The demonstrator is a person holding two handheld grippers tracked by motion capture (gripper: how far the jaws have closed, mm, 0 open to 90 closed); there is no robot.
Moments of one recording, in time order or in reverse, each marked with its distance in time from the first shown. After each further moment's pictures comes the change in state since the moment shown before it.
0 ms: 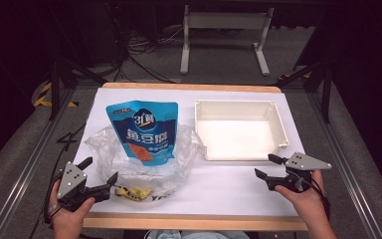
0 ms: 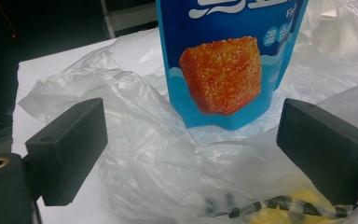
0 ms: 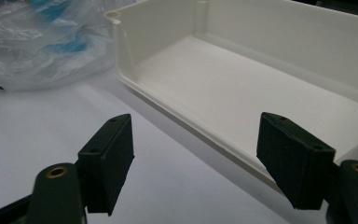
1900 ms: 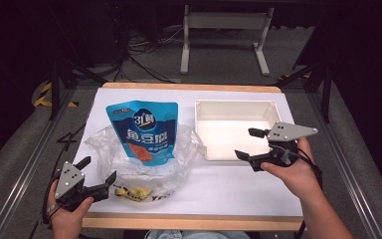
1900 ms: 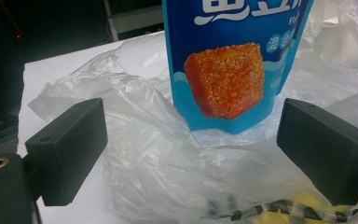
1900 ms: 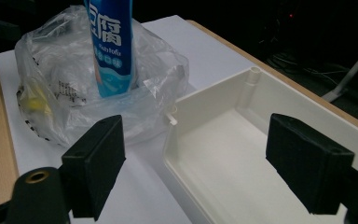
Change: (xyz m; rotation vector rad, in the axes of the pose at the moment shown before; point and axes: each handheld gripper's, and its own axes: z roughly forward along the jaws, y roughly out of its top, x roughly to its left) left arm 0.002 0.002 -0.003 -0.010 0.010 -0.014; right arm 0.028 0.113 0.013 -0.020 0.154 -0.162
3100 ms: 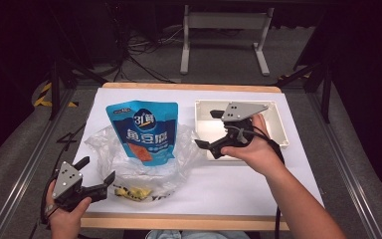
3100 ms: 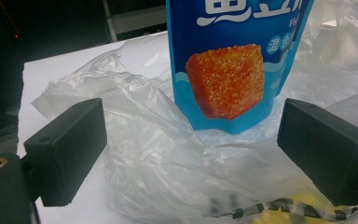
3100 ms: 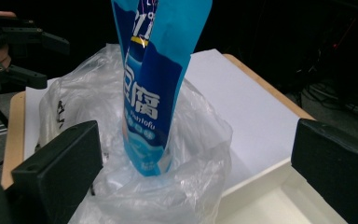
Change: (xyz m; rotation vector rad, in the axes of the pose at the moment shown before) left arm 0.003 -0.001 -0.002 -0.007 -0.008 -0.010; right arm 0.020 0.065 0.078 -0.054 0.131 -0.077
